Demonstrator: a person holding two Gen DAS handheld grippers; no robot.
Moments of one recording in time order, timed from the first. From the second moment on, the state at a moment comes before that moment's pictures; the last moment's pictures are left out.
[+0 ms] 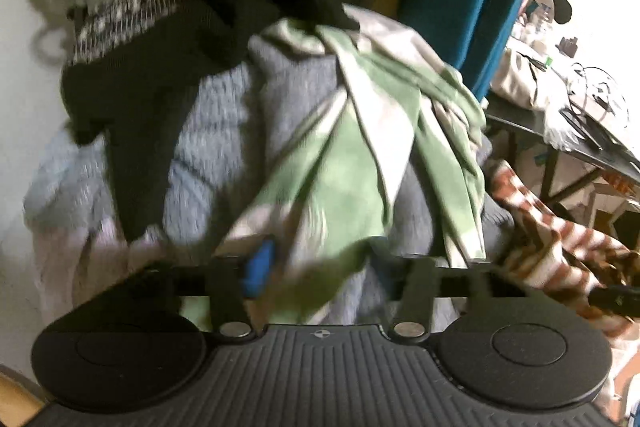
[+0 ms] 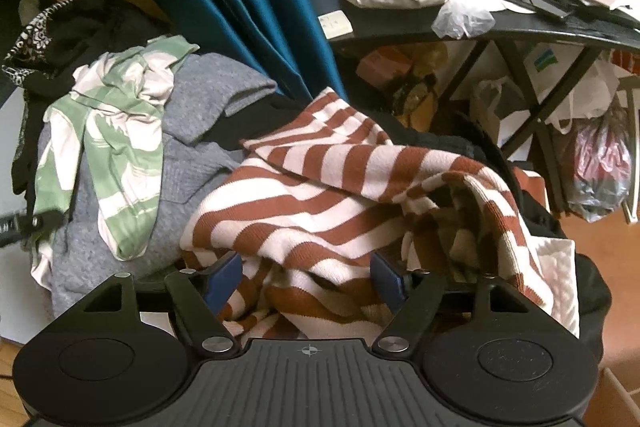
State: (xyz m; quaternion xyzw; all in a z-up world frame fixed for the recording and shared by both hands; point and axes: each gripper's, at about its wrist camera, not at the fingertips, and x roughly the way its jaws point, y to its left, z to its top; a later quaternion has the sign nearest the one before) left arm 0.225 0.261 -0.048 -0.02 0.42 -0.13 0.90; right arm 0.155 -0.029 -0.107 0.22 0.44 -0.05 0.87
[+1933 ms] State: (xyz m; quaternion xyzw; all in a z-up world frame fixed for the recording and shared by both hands) left arm 0.231 0.291 -0.056 0.01 0.42 -0.13 0.90; right arm 0.189 0.025 -0.125 0.06 0.51 -0.04 0.86
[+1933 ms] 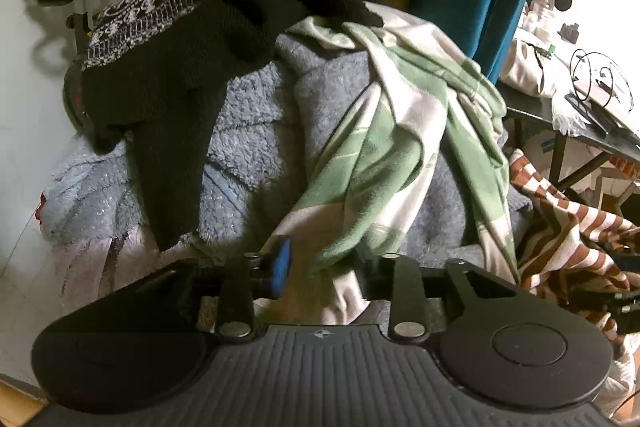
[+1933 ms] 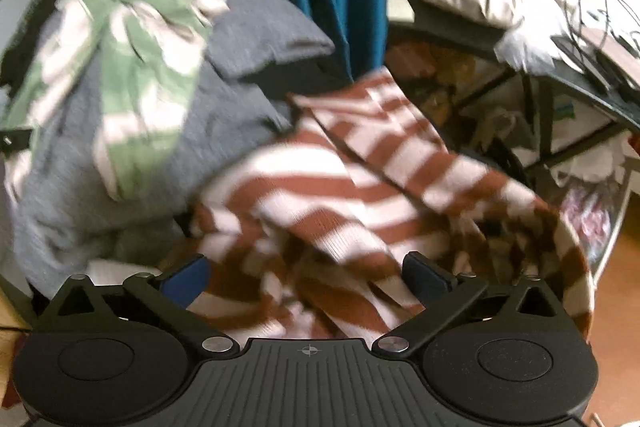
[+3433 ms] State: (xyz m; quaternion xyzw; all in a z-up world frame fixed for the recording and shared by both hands) left arm 0.198 0.320 -0.045 0.02 0.36 -0.21 0.91; right arm 0.178 0.056 -0.180 -0.05 0.47 -0.07 0.88
